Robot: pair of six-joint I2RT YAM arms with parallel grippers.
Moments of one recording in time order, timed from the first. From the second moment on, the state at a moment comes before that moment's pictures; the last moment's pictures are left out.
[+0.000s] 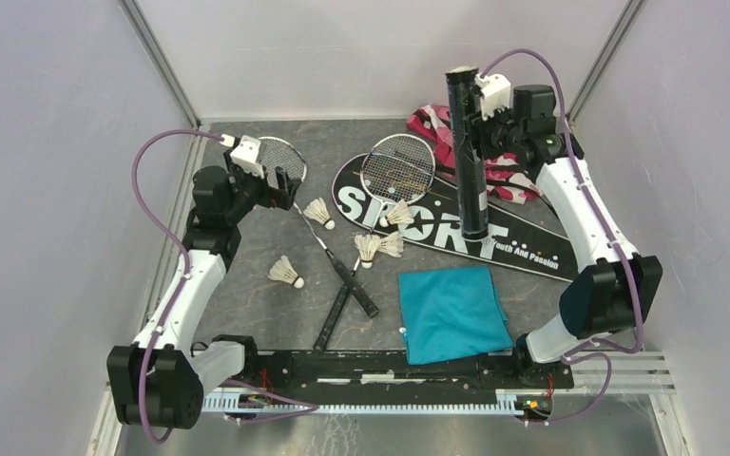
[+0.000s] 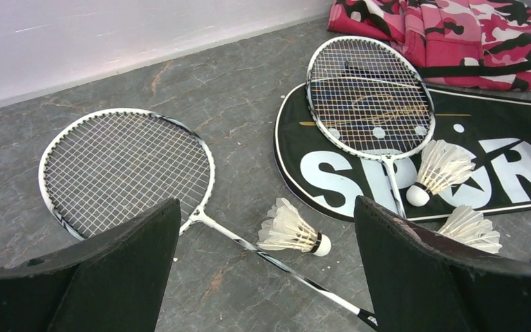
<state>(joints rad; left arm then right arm) -0.06 1.07 0.78 0.10 0.37 0.06 0.14 1.56 1.50 -0.50 -0.28 -0.21</state>
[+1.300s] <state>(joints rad) -0.24 1.12 0.86 -0.05 0.50 0.18 0.30 1.57 1.04 -0.82 0.13 -0.88</state>
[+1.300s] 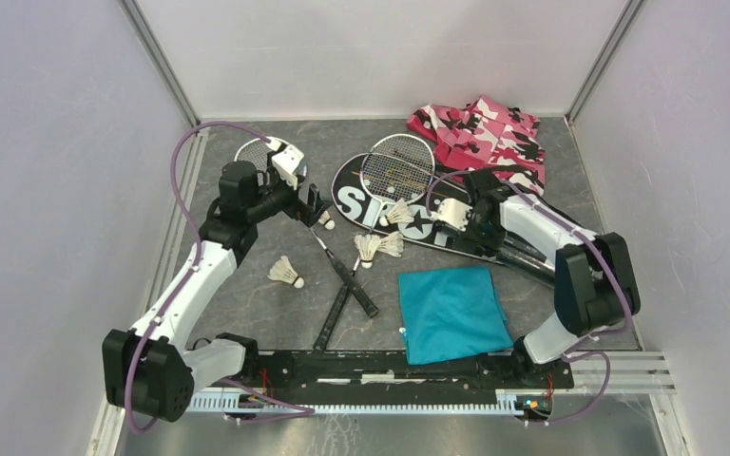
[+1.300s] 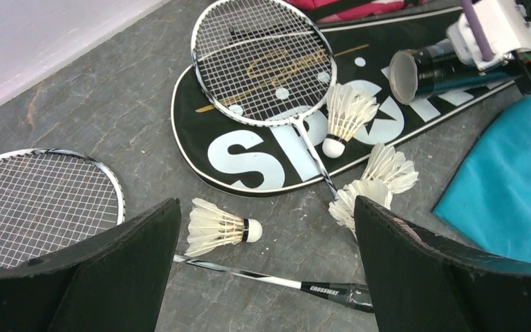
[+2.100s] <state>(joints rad) -0.32 1.23 0.97 -0.17 0.82 0.25 0.28 1.46 1.16 -0.81 -0.30 -1.00</state>
